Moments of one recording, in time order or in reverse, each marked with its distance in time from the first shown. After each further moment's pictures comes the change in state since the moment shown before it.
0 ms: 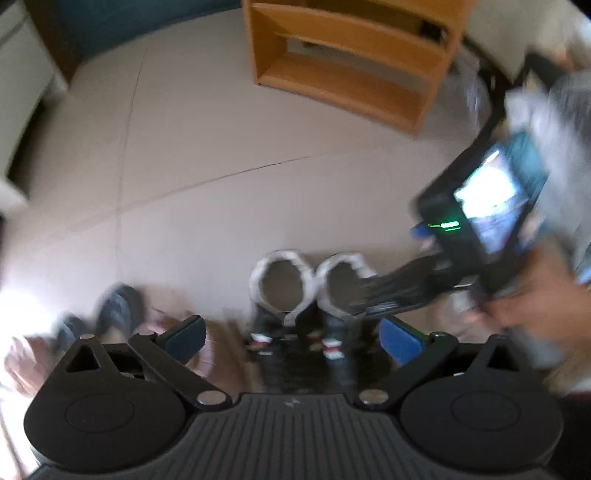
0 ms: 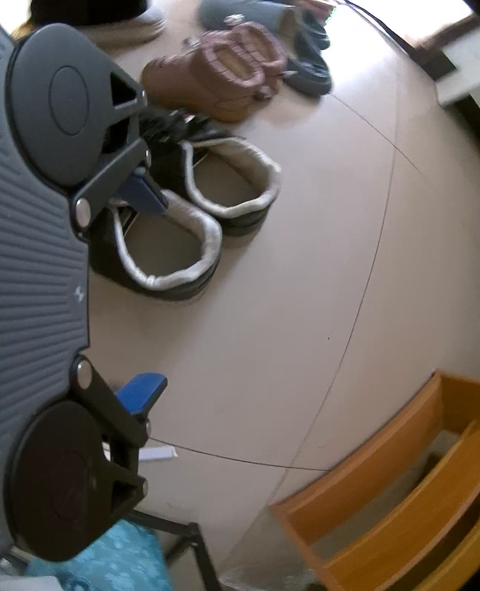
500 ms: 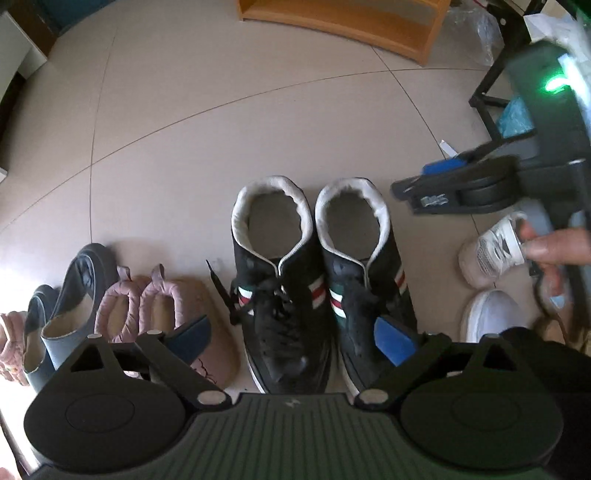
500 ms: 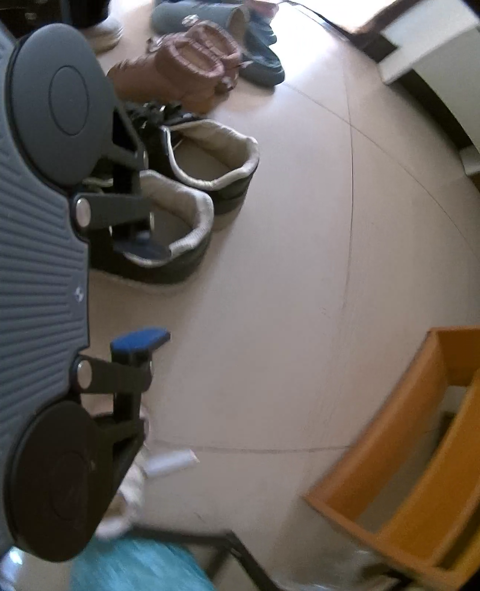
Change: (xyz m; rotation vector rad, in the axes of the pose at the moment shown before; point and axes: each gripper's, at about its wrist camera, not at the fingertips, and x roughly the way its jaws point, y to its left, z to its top) left arm 0.064 -0.024 -0.025 -0.036 0.129 -0.049; right arm 0.022 -0.039 -0.021 0.223 -0.026 0.116
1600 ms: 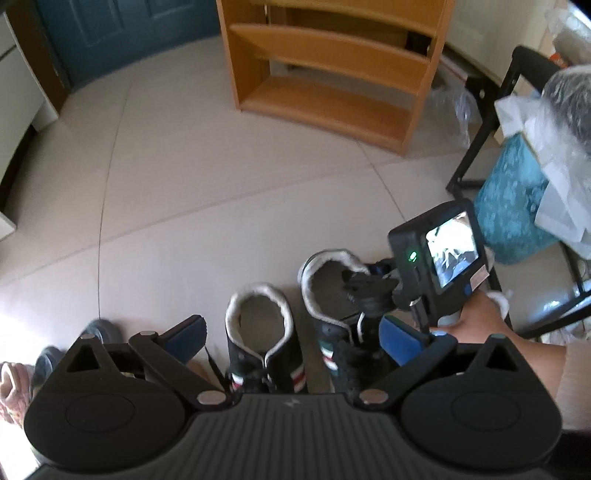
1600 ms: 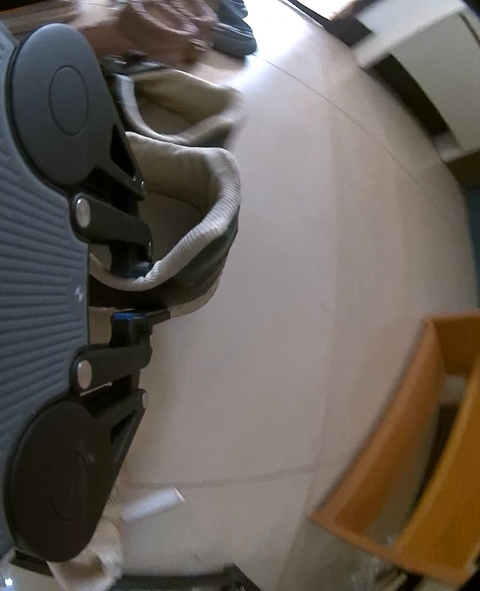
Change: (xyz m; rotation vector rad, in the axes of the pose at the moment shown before) left arm -0.053 -0.001 0.036 -0.019 -0.259 -0.026; right arm 0.047 -0.022 0.020 0.071 -0.208 -0.057
